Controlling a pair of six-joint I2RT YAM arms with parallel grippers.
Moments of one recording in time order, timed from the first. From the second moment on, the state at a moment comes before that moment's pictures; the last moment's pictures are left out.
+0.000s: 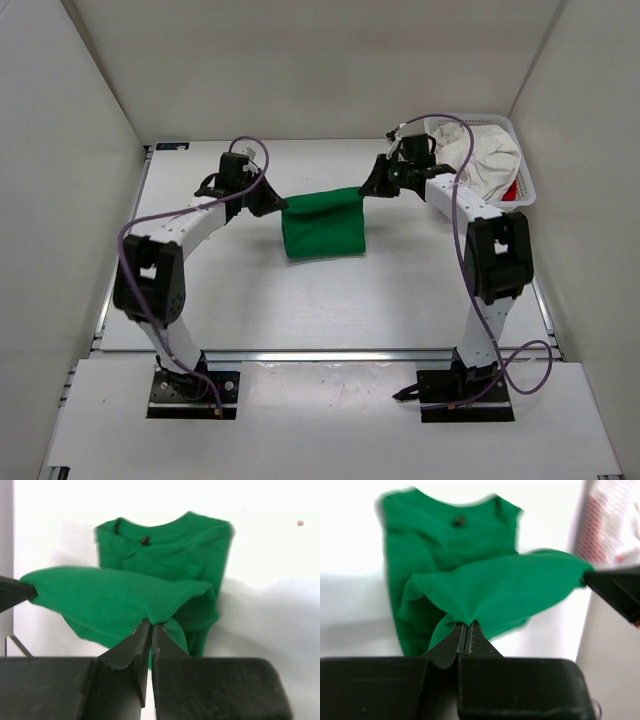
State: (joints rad) left arm -0.29 1.66 1.20 -0.22 0.31 -0.74; right arm 0.26 1.85 1.45 -0.27 -0.48 0.41
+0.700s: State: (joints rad) left arm -0.11 1.99 1.43 -0.12 0.27 -0.79; right arm 0.28 2.40 2.35 -0.66 -0.42 0.34
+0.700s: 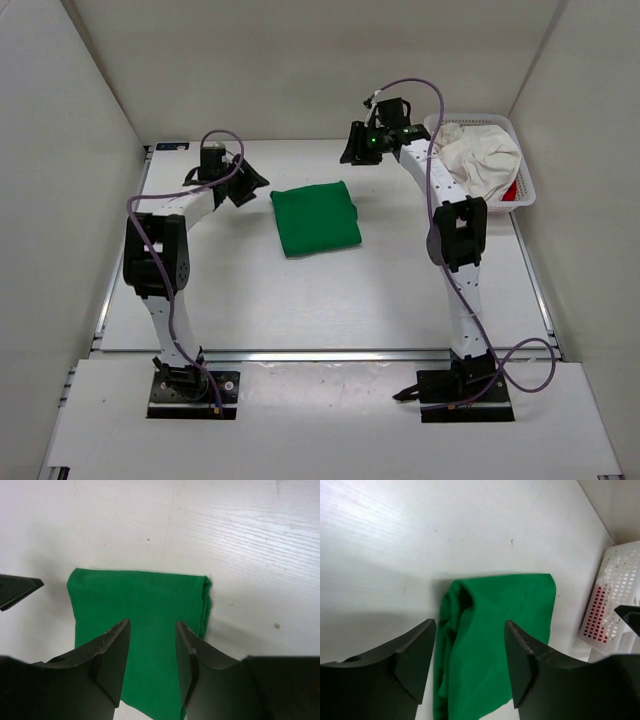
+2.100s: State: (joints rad) left arm 0.38 2.05 1.29 0.18 0.34 -0.92; right arm 0.44 1.39 0.82 -0.10 -0.48 0.42
